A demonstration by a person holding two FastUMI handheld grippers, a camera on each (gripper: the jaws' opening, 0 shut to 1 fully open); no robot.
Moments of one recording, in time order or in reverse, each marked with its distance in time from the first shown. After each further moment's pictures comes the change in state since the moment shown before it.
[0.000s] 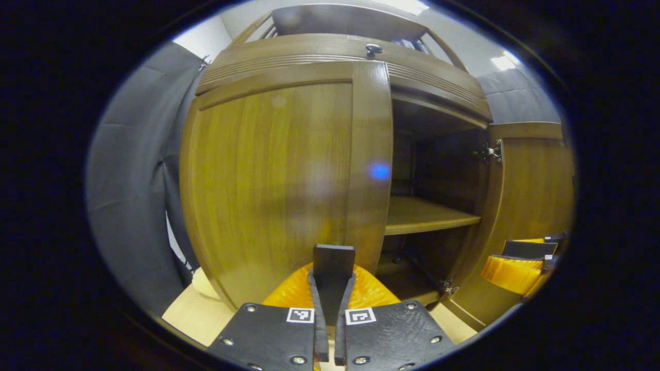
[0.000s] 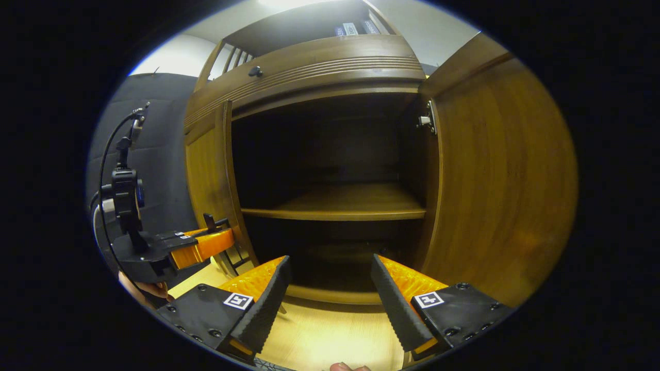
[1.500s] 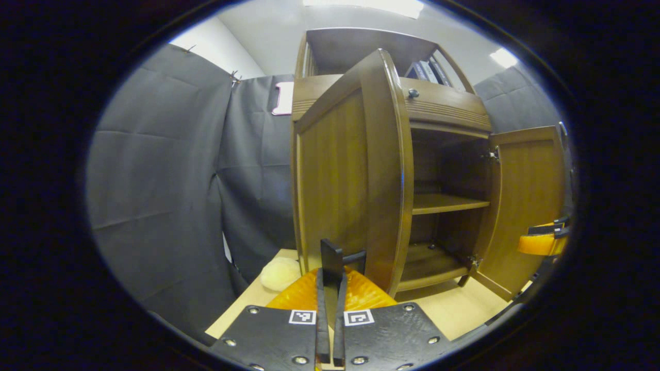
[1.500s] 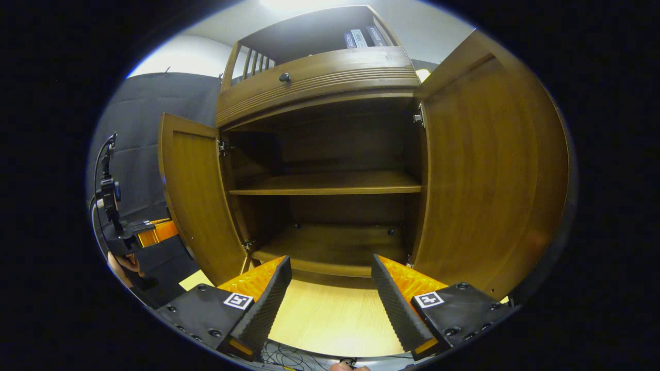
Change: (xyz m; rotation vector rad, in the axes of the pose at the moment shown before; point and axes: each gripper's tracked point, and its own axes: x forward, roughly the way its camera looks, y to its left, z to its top) left arm -0.167 0.134 -0.014 0.054 -0.052 0.164; right arm -0.078 0.026 -0.033 0.000 0.026 0.053
